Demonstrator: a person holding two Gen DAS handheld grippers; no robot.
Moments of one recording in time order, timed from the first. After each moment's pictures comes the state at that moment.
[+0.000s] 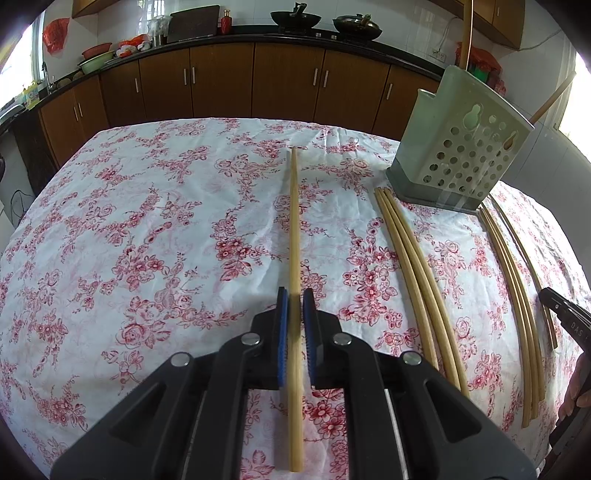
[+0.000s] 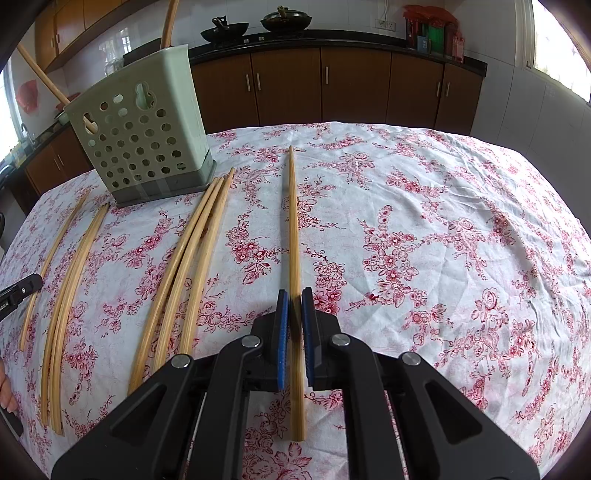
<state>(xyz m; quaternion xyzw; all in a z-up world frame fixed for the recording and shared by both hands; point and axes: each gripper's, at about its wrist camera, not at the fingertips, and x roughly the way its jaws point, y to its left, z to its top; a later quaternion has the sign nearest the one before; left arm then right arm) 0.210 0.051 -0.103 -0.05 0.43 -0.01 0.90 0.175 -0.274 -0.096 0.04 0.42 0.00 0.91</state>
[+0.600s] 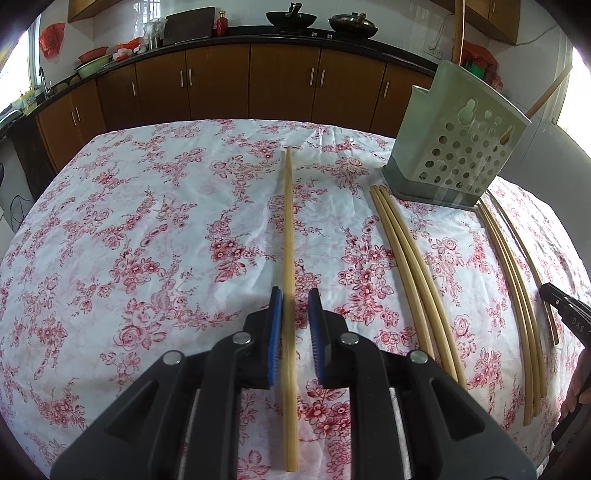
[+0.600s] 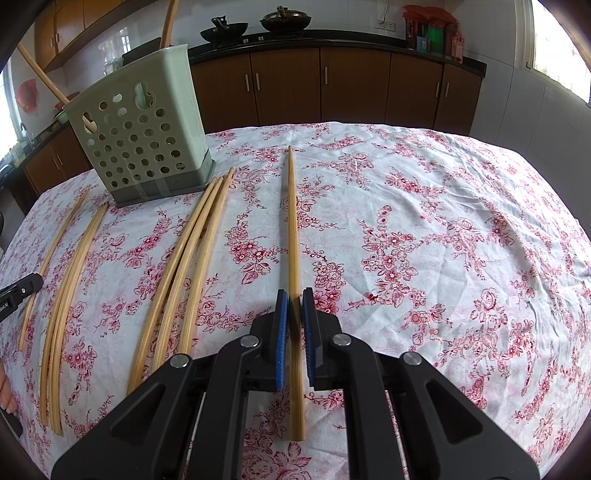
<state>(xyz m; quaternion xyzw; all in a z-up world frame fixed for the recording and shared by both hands) 0.210 0.048 -0.105 -0.04 0.43 -0.02 0.90 0.176 -0.274 -0.097 0.04 0.42 0.00 0.91</state>
